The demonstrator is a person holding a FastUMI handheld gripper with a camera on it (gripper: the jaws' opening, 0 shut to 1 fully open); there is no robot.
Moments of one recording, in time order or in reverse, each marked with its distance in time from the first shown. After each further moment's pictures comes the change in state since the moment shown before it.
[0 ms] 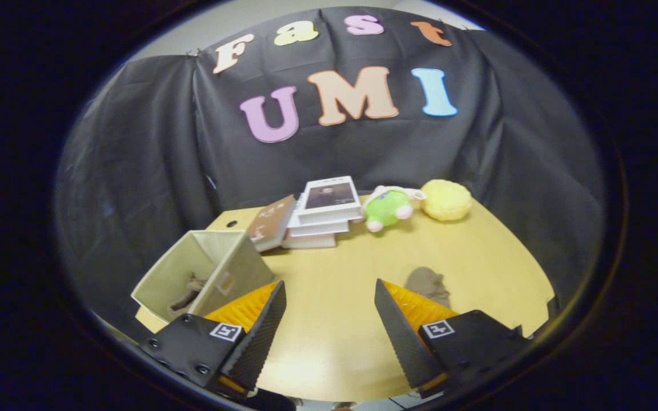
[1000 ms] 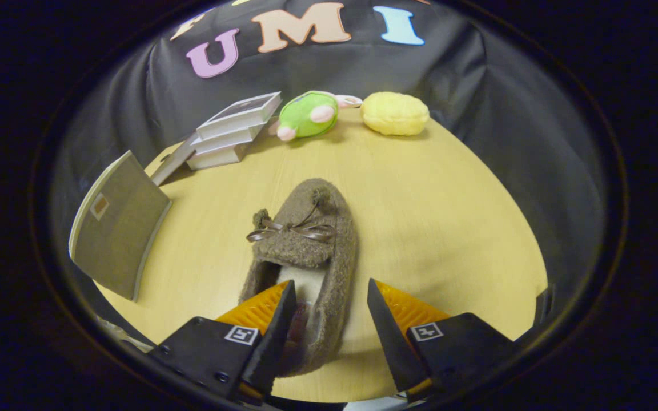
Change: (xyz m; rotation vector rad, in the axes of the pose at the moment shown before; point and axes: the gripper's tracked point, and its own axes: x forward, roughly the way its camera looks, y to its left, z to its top) arm 0.070 -0.160 -0.130 -0.006 0.379 -0.089
